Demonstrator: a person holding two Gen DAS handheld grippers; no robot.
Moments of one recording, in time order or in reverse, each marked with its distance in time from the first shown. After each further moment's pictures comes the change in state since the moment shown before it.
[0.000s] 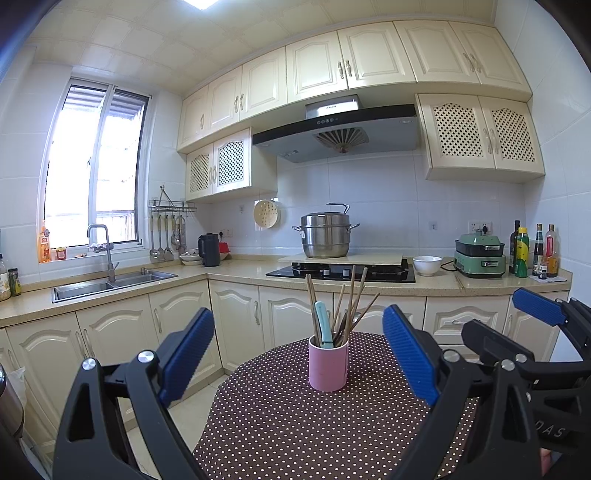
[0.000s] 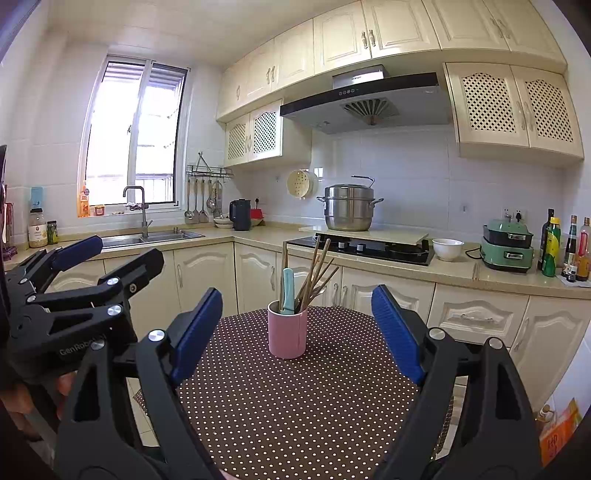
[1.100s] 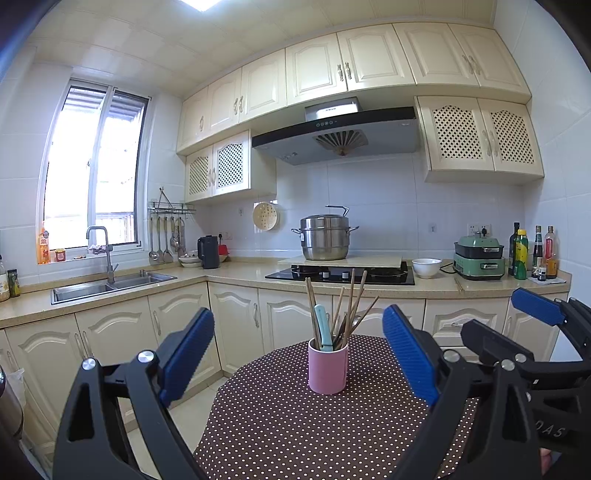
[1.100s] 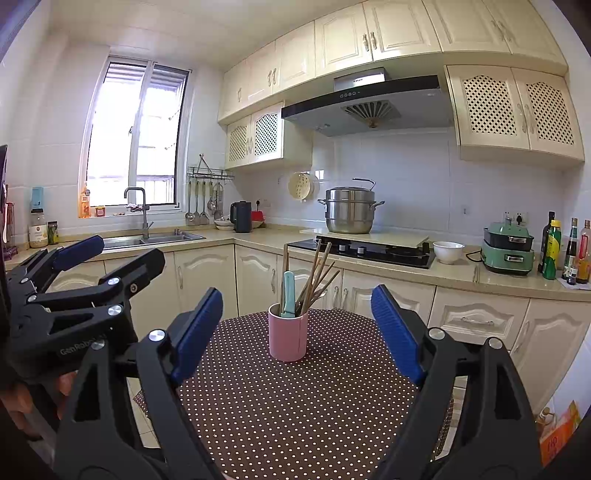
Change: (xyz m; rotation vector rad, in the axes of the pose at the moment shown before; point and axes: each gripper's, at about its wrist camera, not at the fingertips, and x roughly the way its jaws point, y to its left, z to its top) left arm 0.000 -0.005 0.003 -0.001 -0.010 0.000; right arm 0.000 0.001 0.001 -0.004 -0.007 0.003
